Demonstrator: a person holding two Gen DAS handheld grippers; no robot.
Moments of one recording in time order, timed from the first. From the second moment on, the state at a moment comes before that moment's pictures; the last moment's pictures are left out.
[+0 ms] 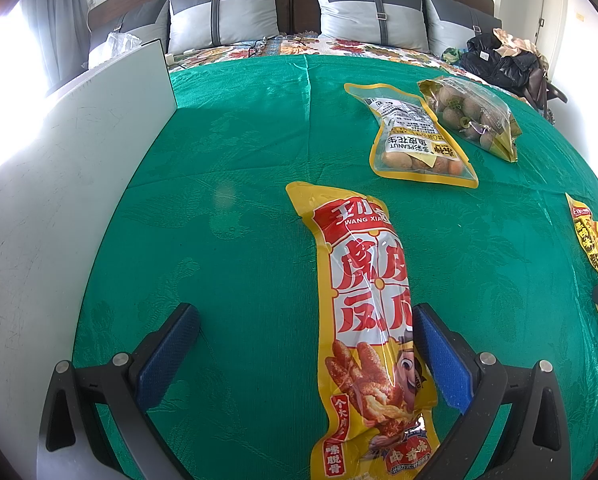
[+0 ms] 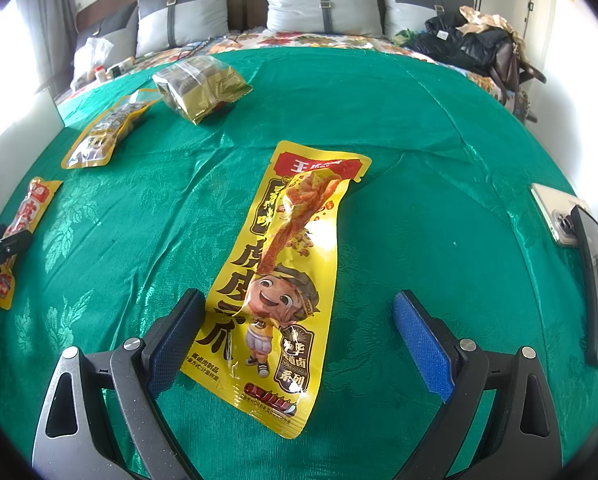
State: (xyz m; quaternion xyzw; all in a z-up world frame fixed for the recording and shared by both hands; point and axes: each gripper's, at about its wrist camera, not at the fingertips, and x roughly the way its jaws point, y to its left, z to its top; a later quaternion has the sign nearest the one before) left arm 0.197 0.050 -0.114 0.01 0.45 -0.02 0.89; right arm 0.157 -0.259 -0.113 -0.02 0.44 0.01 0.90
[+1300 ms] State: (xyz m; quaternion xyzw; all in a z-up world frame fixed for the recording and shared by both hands) left arm 0.210 0.046 -0.108 0.01 0.55 -0.03 0.83; right arm 0.184 -0.265 -0.103 0.00 0.54 0.04 0.84
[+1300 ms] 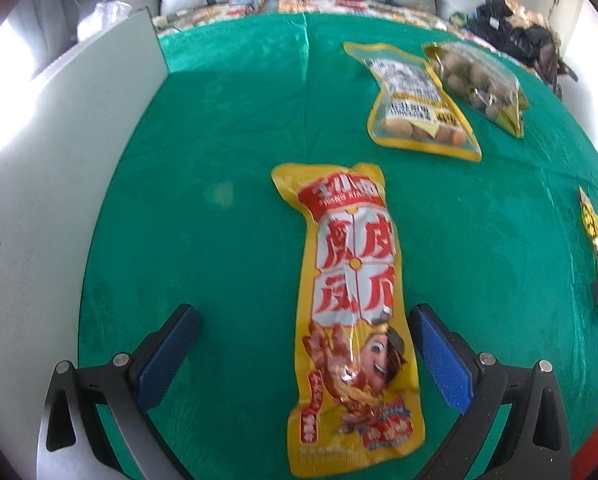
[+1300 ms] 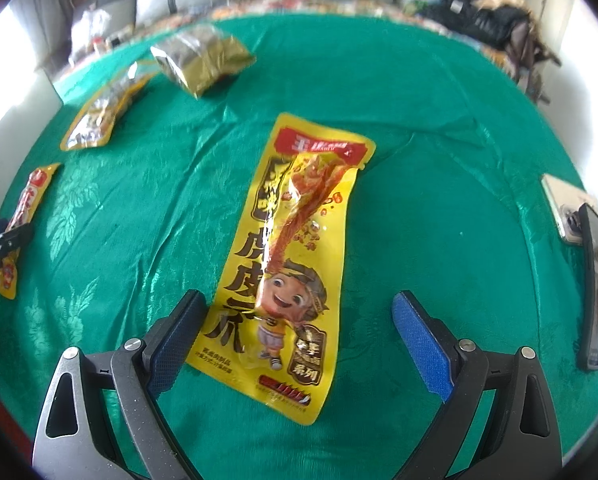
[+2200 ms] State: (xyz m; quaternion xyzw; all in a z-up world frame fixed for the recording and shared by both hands) left arm 0.084 0.120 -0.081 -0.18 0.49 -0.12 0.84; right arm 0.140 -0.300 -0.094 0.35 0.55 0.02 0.76
